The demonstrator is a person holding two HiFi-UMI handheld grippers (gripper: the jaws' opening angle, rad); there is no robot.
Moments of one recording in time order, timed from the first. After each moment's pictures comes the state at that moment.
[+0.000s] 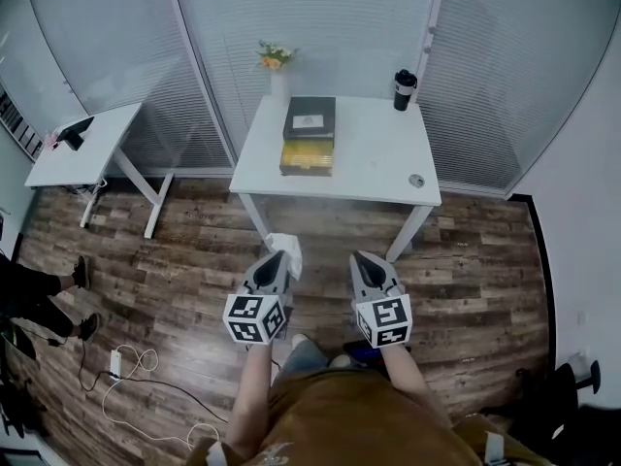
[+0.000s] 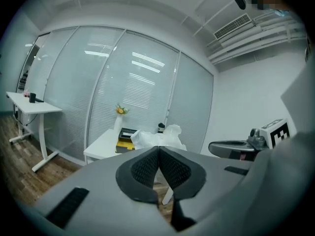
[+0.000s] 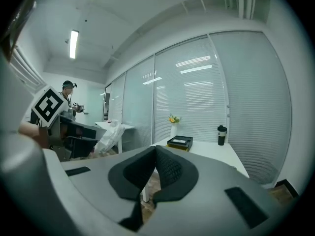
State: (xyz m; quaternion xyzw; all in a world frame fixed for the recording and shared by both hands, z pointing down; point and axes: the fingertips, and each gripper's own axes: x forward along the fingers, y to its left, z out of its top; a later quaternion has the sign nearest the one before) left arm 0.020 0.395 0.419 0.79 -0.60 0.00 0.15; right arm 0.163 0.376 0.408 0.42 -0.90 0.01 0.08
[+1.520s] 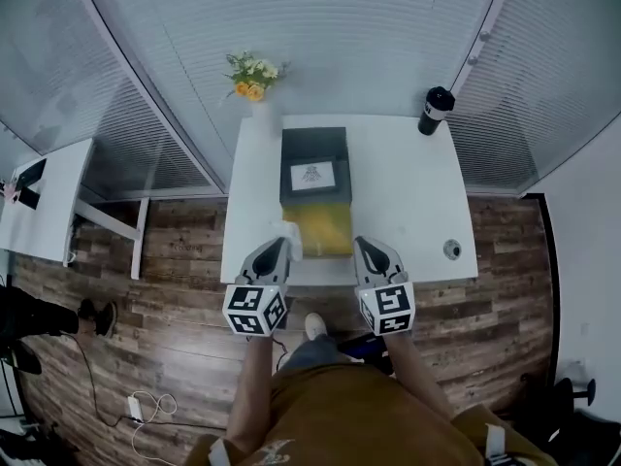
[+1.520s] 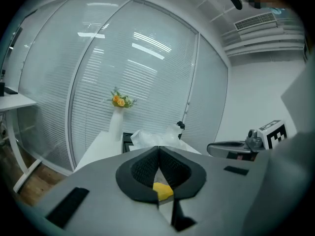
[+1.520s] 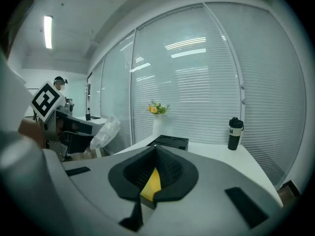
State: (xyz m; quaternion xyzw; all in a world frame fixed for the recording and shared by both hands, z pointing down) left arm -0.089 0.003 0.460 0.80 -0.56 0.04 0.20; right arm 0.059 -0.010 0.455 0.46 -0.88 0.05 0.13
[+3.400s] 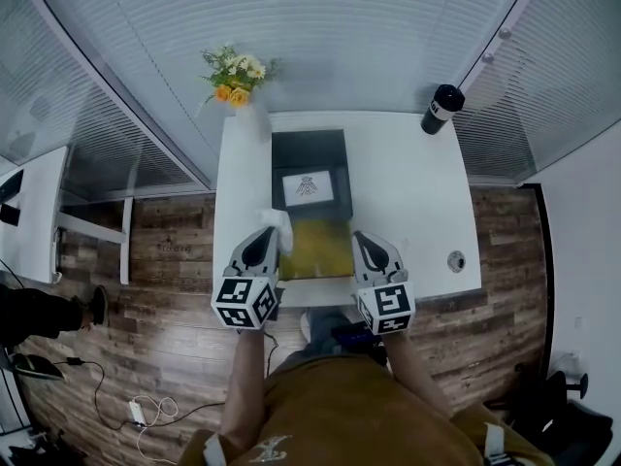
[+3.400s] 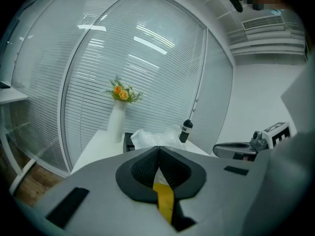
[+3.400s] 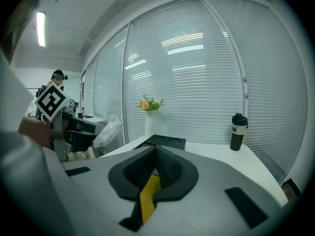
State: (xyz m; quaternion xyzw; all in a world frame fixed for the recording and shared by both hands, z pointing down) left arm -0.114 -0.089 0.488 0.80 -0.55 0.05 0.22; right arm 0.046 -0.087 0.478 0.48 -0.86 0.07 0.14
